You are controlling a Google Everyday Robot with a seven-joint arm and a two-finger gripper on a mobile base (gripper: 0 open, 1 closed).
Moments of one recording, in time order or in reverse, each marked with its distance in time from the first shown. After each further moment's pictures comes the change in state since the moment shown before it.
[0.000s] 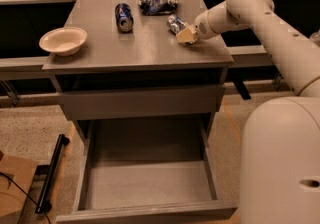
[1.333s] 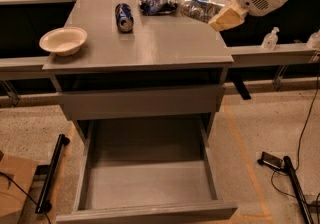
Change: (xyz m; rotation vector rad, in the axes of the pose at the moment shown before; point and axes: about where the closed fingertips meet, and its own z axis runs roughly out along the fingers) arm -0.016 0.105 -0.233 0.056 0.128 -0.459
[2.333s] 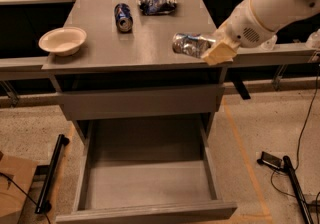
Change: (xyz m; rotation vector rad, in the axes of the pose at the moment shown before) arm 0.029 0.072 0.026 -0.176 0.062 0.024
